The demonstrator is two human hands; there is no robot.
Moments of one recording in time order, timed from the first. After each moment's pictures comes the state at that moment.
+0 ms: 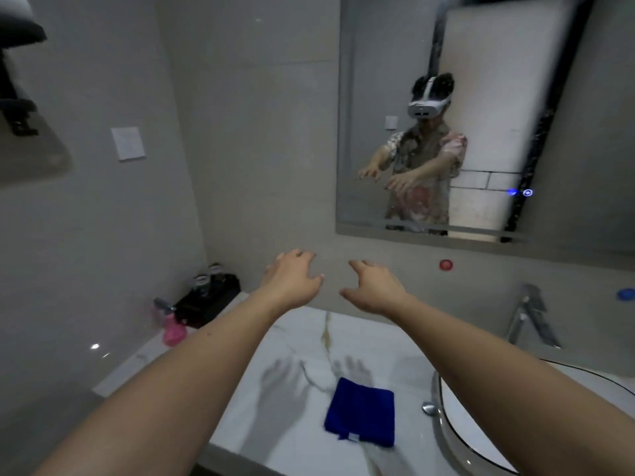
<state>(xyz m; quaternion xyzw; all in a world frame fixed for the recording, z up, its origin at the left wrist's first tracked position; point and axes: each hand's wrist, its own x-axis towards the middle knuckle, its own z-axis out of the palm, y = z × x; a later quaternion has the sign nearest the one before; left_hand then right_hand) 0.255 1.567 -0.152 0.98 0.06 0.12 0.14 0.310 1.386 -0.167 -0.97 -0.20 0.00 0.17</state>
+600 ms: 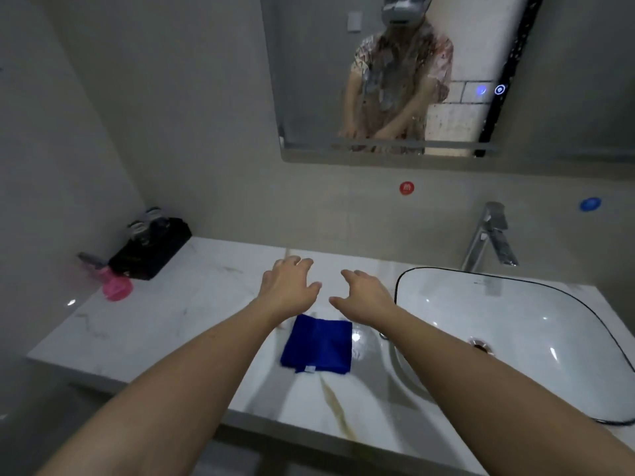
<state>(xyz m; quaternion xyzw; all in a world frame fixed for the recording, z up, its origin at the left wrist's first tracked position) 0.296 1.466 -0.312 0.99 0.04 0.00 0.14 0.322 1.296 -0.334 -0.96 -0.13 0.11 0.21</state>
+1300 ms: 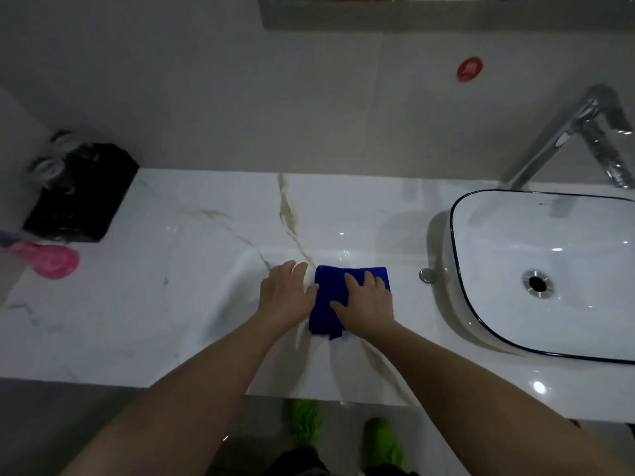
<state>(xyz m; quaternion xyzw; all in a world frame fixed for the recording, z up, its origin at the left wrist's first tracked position) 0.351 1.568 -0.499 0.97 0.01 -0.14 0.17 0.340 1.397 -0.510 -0.96 0.01 0.24 0.13</state>
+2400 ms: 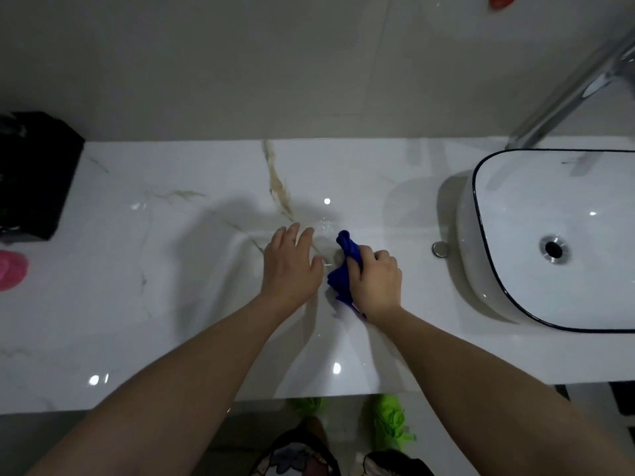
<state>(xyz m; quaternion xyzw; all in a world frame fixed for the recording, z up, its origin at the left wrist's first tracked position) 0.389 1.578 -0.522 0.97 -0.05 -0.10 0.21 0.357 1.412 -0.545 -0.97 0.12 0.06 0.22</state>
